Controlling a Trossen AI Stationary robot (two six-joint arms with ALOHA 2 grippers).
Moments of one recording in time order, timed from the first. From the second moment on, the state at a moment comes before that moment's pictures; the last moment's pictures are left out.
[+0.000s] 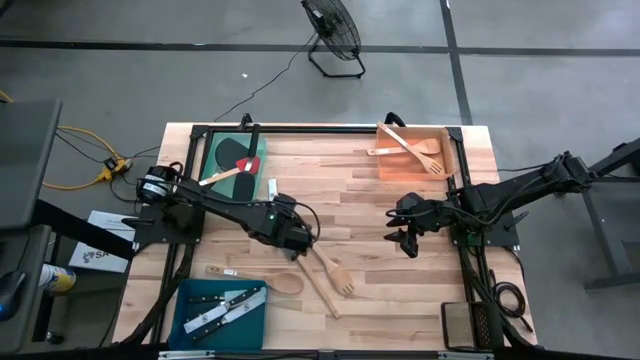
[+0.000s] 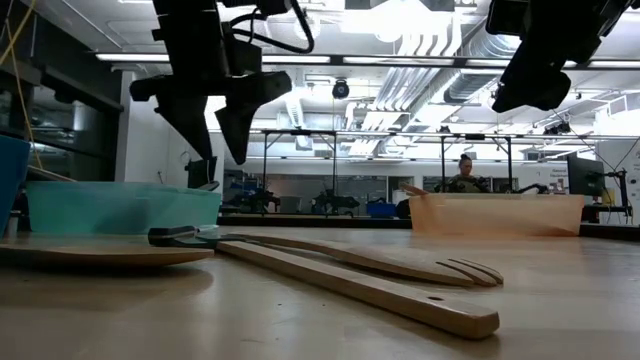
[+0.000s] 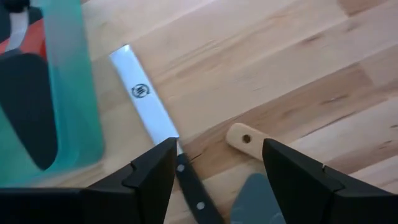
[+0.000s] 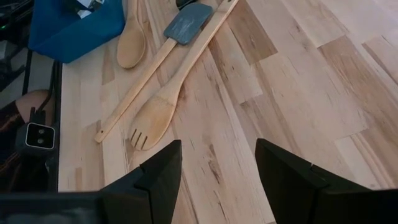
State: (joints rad) left arm -0.25 1.76 1.32 -1.07 -0.61 -1.39; right arm 0.27 0.96 0.67 -0.46 0.13 0.66
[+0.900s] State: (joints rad) left arm -0.19 1.76 1.33 -1.14 -0.16 -0.91; right arm 0.27 0.96 0.67 -0.54 0.13 0.61
